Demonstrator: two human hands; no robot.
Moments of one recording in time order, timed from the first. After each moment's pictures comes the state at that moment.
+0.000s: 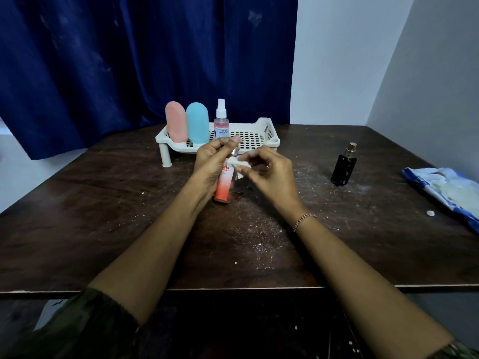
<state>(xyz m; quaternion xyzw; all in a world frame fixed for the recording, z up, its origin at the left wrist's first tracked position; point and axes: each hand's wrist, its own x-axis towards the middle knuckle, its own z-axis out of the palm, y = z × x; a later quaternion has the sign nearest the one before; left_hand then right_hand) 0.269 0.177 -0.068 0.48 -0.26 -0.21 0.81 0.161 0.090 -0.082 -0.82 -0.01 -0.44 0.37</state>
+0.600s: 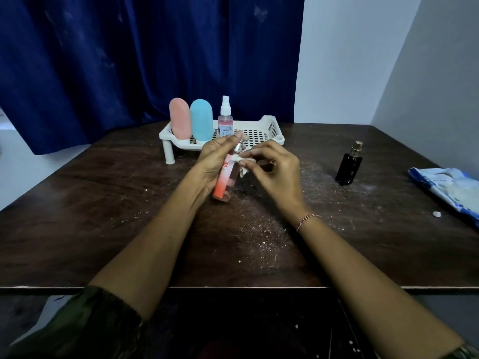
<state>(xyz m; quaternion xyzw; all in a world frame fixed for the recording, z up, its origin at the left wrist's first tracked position) 0.262 0.187 -0.053 0.47 -0.25 -0.30 0.79 0.159 0.096 -0.077 -0.82 -0.02 -0.49 0.30</state>
